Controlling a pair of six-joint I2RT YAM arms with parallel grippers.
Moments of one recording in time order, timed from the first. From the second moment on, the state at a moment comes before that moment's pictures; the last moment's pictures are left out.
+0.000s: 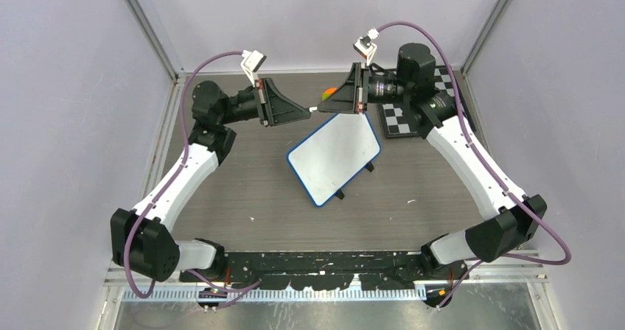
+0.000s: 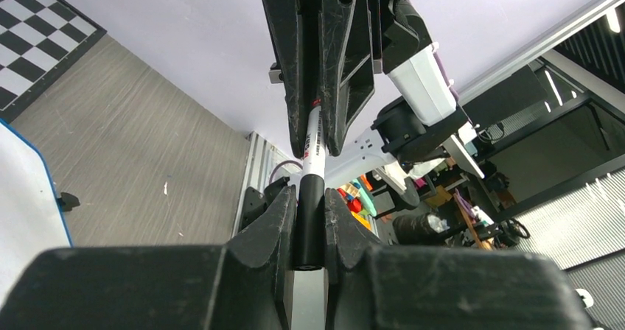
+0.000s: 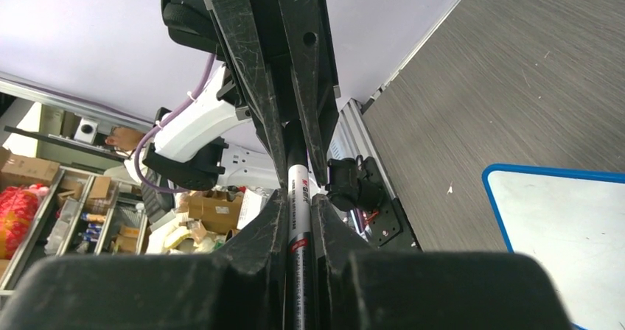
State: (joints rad) left arm -0.33 1.30 1.12 0.51 1.10 -1.10; right arm 0.44 1.42 1.53 -0.27 -0.96 0.82
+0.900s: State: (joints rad) left arm 0.04 1.57 1.45 -0.92 0.56 0.24; right arm 0.02 1.31 1.57 -0.79 -0.91 0.29
